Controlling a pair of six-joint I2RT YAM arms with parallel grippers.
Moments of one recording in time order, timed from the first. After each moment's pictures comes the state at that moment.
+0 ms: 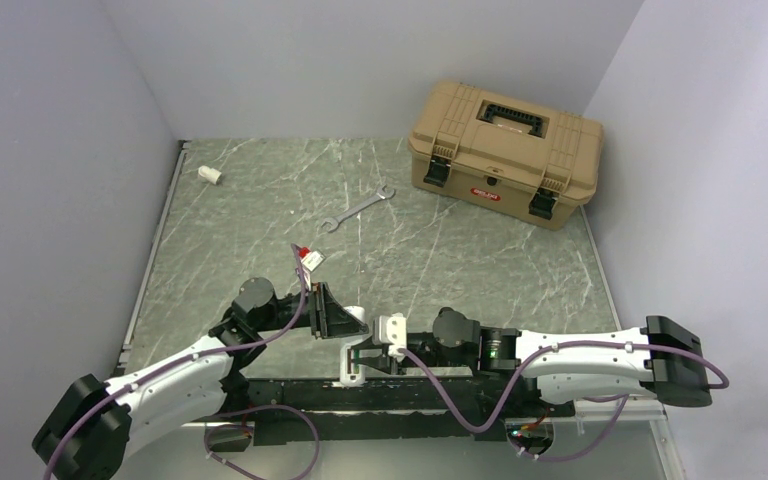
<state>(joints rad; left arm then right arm) -0.68 0.85 0.20 0.62 0.75 -1.11 1.38 1.00 0.46 0.39 -0.17 -0.16</state>
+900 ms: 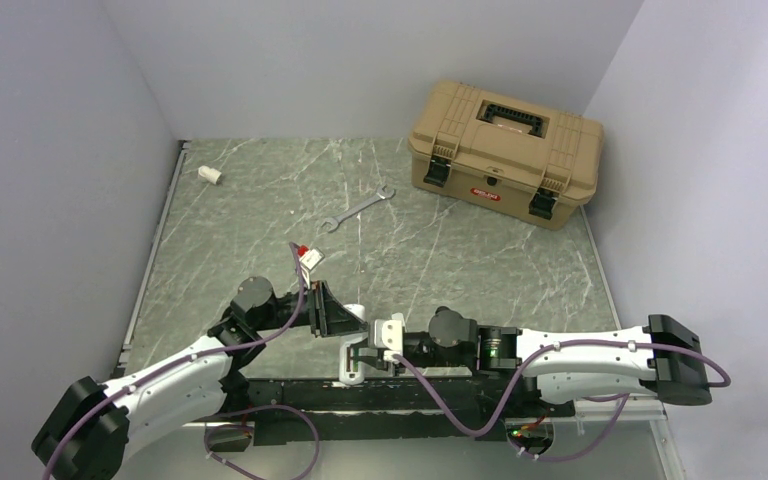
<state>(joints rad) -0.68 0.83 0.21 0.62 0.74 -1.12 1.40 1.00 0.51 0.30 -0.13 -0.23</state>
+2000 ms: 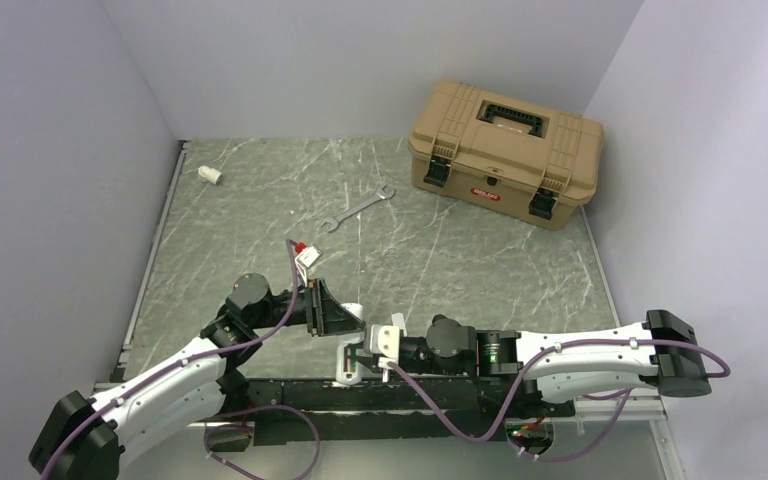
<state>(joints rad) -0.67 0.76 0.26 0.49 0.77 -1.11 1.48 1.01 0.56 0.27 0.01 -0.24</state>
